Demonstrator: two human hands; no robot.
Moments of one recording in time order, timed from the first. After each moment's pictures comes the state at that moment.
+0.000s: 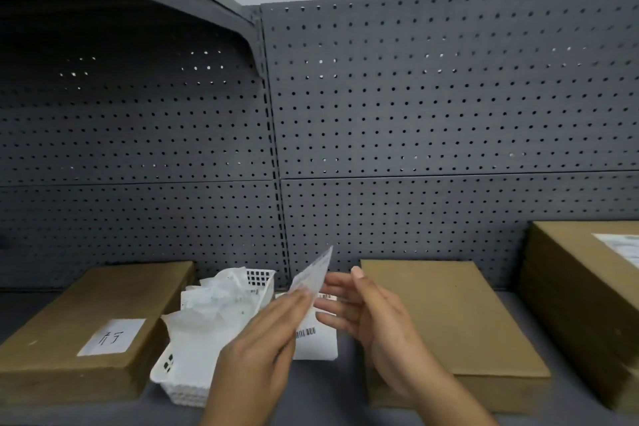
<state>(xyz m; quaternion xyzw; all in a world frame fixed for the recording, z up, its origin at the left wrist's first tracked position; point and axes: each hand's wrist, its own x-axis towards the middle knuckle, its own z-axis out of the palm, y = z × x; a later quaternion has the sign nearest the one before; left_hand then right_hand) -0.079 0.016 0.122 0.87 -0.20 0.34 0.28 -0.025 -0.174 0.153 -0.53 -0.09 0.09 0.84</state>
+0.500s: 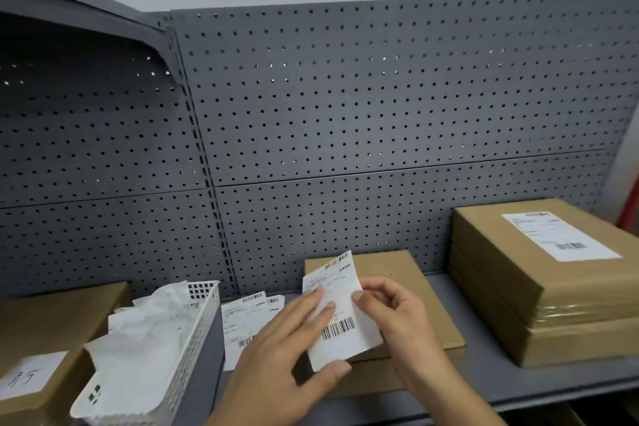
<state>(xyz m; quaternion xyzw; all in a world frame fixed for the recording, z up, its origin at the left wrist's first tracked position) -0.068 -0.076 0.126 0.91 -0.25 0.15 0.30 -0.037 -0.279 0.137 -0.60 0.00 -0.06 0.80</state>
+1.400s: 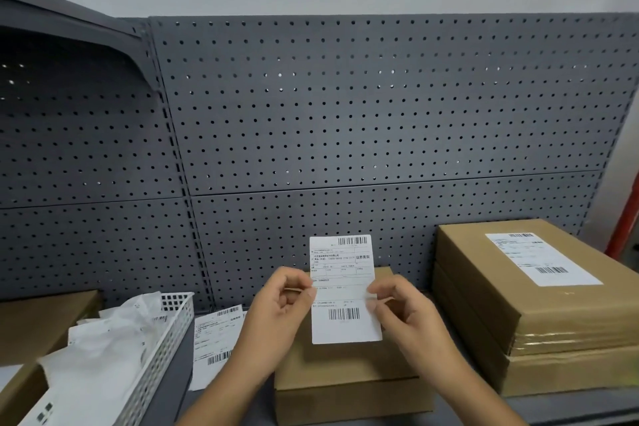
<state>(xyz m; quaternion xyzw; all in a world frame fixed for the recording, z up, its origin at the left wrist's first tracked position) -0.001 -0.133 0.149 0.75 -0.10 0.10 0.65 -0.007 -0.362 0.127 -0.75 -0.14 -0.13 0.63</state>
